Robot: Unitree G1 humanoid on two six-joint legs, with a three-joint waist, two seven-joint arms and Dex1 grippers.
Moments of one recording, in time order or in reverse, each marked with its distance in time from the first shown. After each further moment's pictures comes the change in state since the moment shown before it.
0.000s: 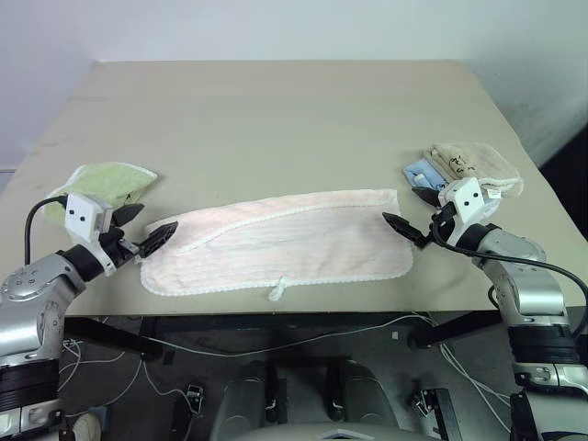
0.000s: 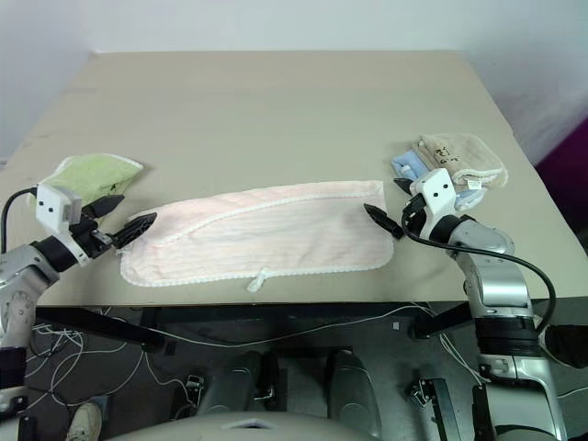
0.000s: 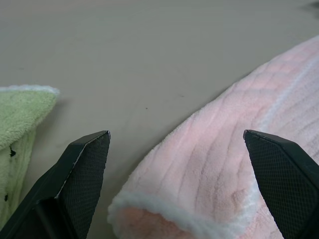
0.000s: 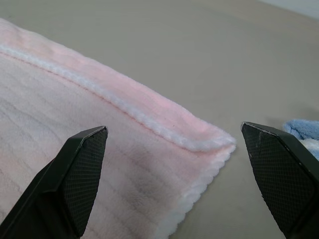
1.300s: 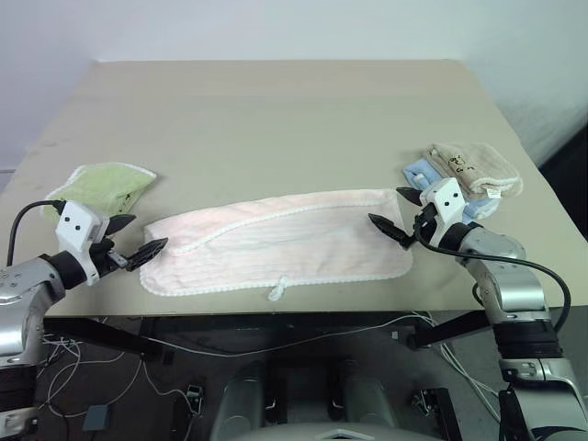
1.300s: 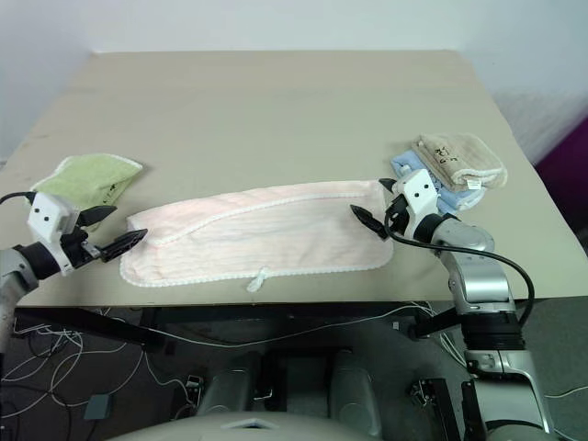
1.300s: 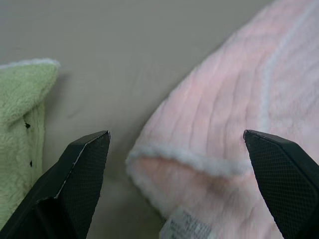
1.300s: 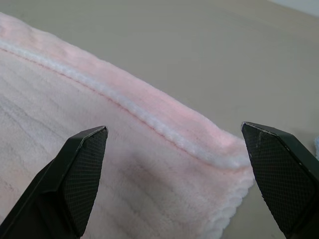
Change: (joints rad) left arm 0.038 0.142 -0.033 0.090 0.083 -0.107 -0.167; right arm -0.030 0.050 0.062 0.008 -0.035 -0.012 -0.026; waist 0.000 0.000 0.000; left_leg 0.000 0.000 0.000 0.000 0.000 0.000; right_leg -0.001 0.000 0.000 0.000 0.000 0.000
